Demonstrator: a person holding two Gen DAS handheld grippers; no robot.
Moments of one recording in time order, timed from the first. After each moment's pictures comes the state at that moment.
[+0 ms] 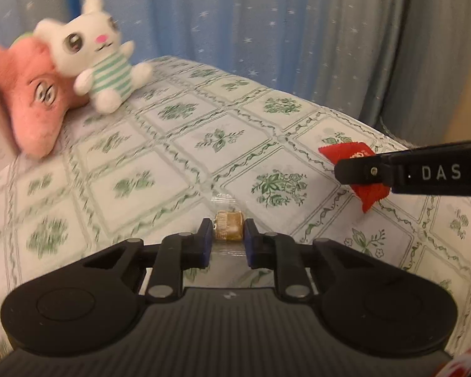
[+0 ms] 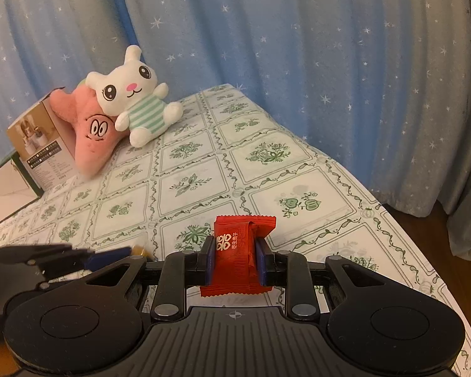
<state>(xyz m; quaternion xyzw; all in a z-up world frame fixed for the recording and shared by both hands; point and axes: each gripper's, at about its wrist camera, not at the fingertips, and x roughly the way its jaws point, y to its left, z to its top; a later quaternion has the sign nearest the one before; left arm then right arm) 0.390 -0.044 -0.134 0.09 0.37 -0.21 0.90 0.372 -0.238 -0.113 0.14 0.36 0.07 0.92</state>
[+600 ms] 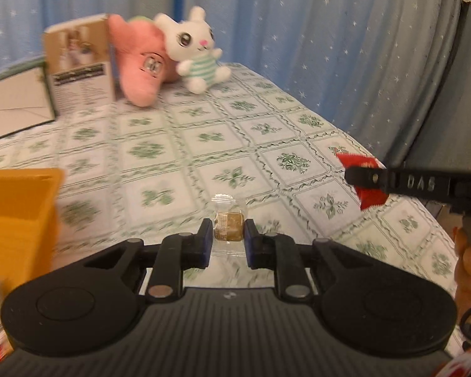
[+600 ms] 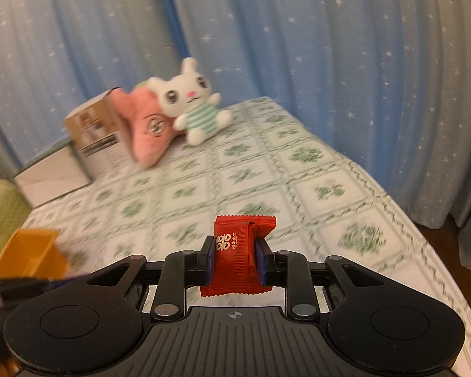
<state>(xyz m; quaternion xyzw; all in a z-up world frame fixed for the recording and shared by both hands) 0.251 0.018 -0.059 0.00 0.37 -0.10 0.92 0.280 -0.207 -0.064 0.12 0.34 0.12 0.93</state>
